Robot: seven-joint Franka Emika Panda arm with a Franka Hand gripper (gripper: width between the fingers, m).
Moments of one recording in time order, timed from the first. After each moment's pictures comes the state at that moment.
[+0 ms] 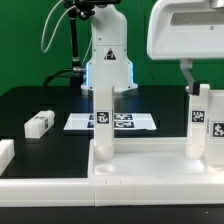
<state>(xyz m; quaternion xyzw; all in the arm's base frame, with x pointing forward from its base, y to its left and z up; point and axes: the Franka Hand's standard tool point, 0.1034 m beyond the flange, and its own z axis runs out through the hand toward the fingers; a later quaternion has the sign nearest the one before) 0.653 0.111 0.136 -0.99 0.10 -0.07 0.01</state>
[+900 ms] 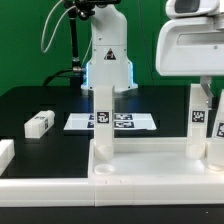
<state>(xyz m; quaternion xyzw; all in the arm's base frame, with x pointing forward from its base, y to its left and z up) 0.643 0.122 0.118 -0.97 0.21 -0.07 0.02</state>
